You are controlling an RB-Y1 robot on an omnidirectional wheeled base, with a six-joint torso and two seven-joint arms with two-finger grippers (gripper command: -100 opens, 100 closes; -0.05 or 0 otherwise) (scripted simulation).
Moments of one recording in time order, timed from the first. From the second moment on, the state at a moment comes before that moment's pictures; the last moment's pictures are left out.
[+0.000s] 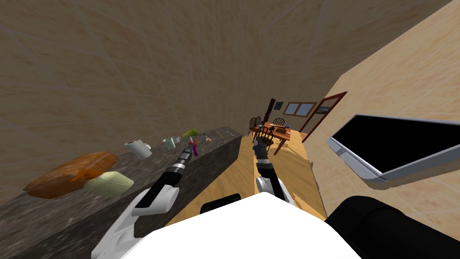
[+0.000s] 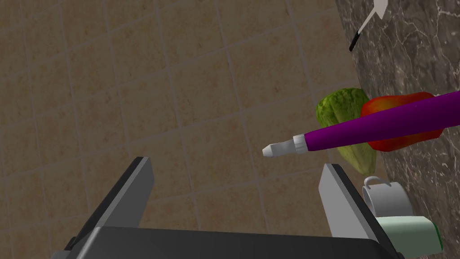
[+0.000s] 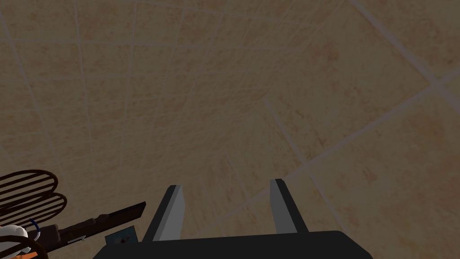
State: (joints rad) left arm 0.27 0.30 -0.11 -2.12 0.06 0.19 -0.16; right arm 0.51 0.00 -0.03 -2.23 0.04 -0.43 0.00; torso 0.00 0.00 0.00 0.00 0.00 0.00
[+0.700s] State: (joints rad) left arm 0.19 0.36 -0.12 -2.07 0.08 0.38 -0.21; right arm 0.51 0.00 -0.03 -2.23 0.04 -0.43 0.00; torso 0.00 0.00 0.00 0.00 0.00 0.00
